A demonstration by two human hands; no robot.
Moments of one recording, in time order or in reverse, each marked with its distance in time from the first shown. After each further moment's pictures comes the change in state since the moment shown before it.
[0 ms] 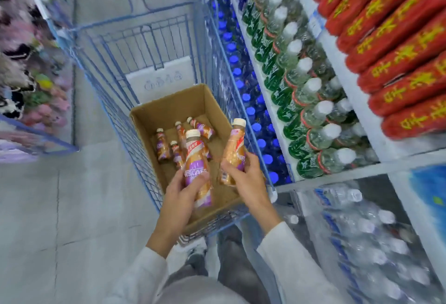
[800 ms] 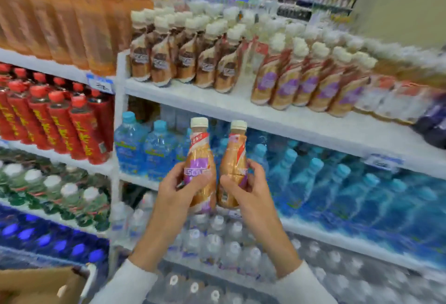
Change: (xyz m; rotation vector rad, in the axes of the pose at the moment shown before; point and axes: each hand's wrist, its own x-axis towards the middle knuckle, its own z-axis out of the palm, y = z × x) left_hand -0.334 -0.005 0.307 0.288 -1.135 0.401; right_hand -0.420 0.022 -0.313 0.321 0.982 -0.521
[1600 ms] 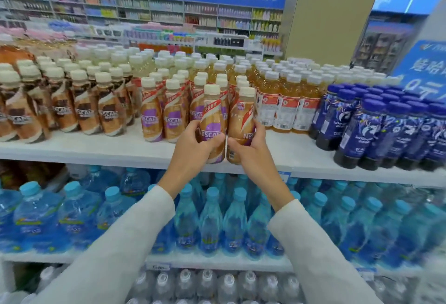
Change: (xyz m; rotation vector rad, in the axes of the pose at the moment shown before) left_hand 0.119 0.048 0.296 0.285 -0.260 0.330; right_hand 0.106 -0.097 -0.253 -0.121 0.238 -0.206
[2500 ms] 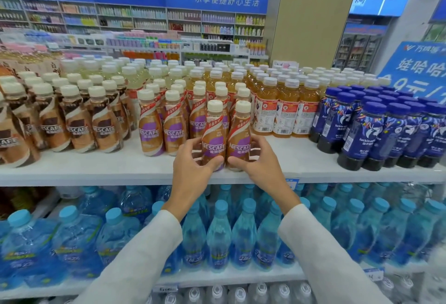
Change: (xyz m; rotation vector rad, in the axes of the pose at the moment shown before) left_hand 0.011 -0.045 -0.008 0.134 0.099 0.080; right_hand 0.023 0.037 -0.006 -0.295 0.085 -0.042
